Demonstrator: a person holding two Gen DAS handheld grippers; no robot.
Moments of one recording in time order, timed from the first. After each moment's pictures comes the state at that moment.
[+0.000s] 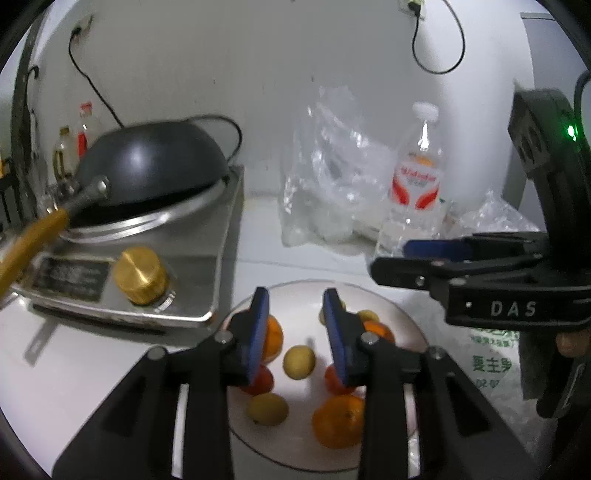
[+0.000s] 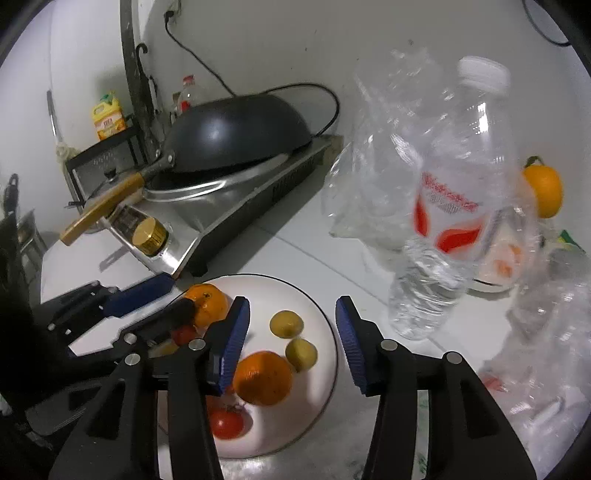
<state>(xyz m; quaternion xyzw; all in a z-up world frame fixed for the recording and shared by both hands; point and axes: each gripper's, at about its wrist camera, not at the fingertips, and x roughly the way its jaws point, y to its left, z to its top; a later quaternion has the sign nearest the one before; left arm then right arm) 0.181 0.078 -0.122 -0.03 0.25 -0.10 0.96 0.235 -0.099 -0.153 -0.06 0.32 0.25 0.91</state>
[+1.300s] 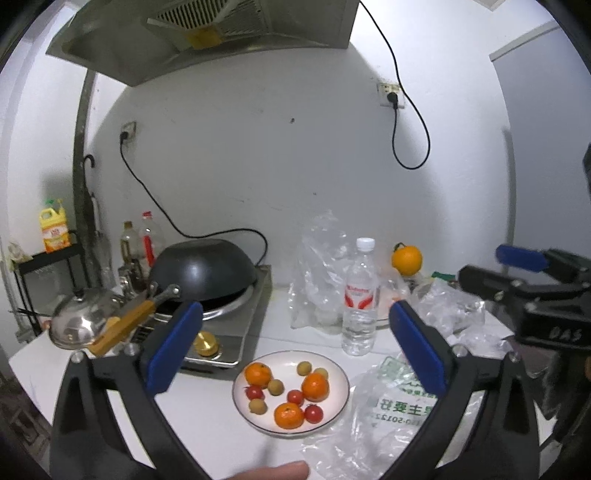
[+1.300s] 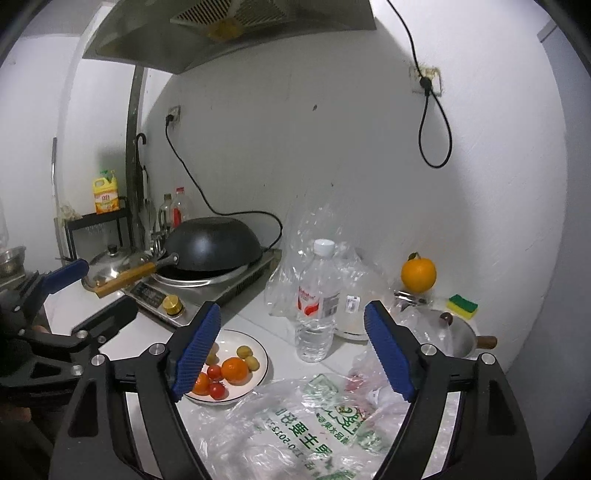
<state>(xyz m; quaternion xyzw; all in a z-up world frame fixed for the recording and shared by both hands) 0.025 0.016 0.010 0.01 0.11 -0.01 0.99 0.057 -0.203 -0.038 -0.05 0.12 0.17 0.98</state>
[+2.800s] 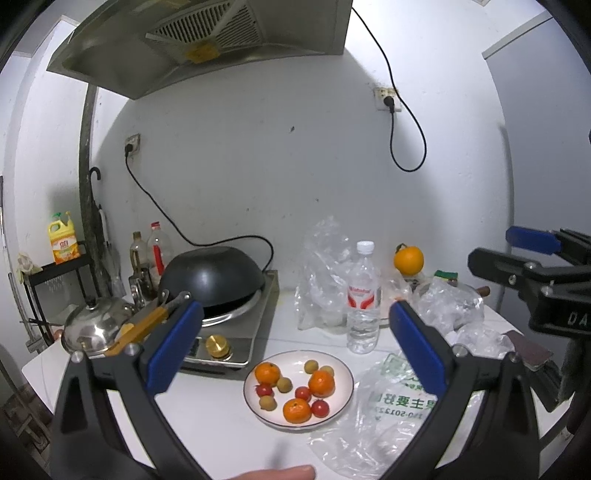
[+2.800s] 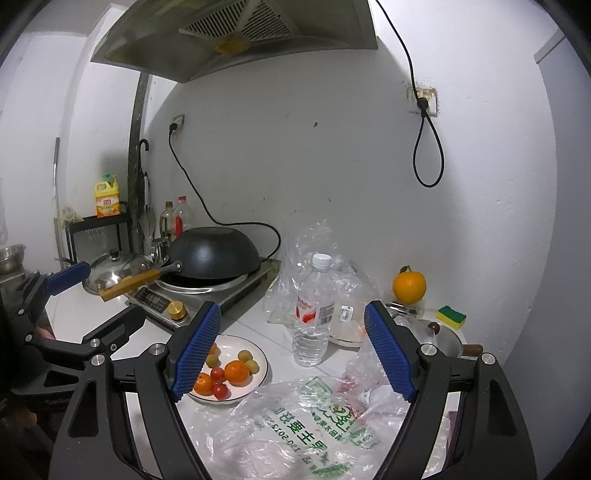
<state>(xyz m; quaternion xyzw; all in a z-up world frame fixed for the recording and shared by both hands) 0.005 0.007 0.018 0.02 0.10 0.01 0.99 0.030 -0.207 -0.028 -0.06 0.10 0.16 0.98</state>
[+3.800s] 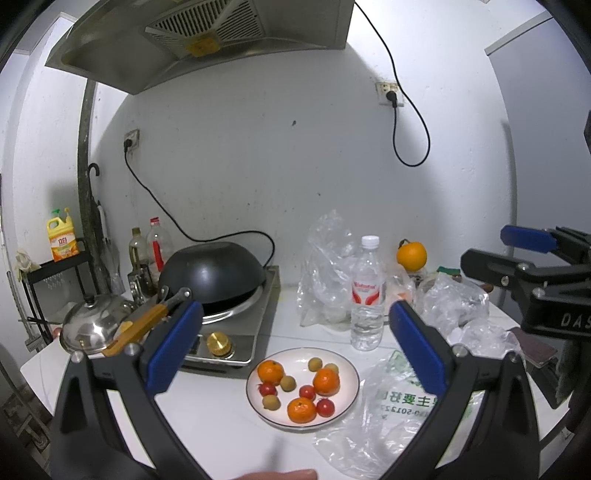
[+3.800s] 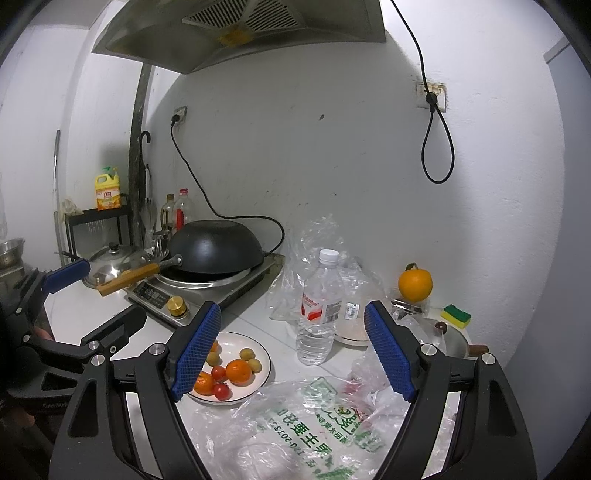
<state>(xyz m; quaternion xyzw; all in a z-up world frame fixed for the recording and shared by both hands) 0.013 0.009 0.011 0.02 0.11 0.01 0.99 0.044 -0.195 -0.033 -0.07 0.11 0.17 0.98</state>
